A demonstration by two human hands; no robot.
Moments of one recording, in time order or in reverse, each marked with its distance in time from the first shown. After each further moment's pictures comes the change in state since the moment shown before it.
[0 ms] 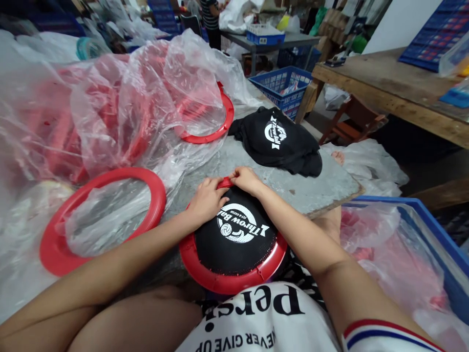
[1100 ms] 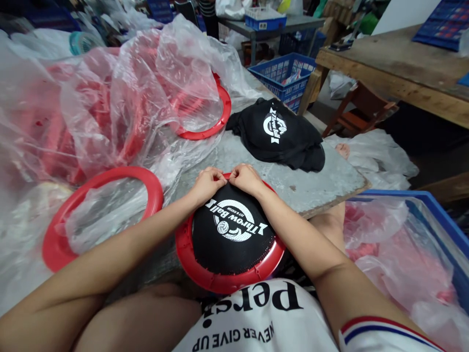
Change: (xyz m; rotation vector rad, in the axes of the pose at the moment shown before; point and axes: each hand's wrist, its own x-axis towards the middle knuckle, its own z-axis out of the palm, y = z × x) left_hand 0.042 -0.003 0.000 -0.542 0.032 -0.396; right_hand -0.008 0.007 0.003 -0.030 0.082 -0.060
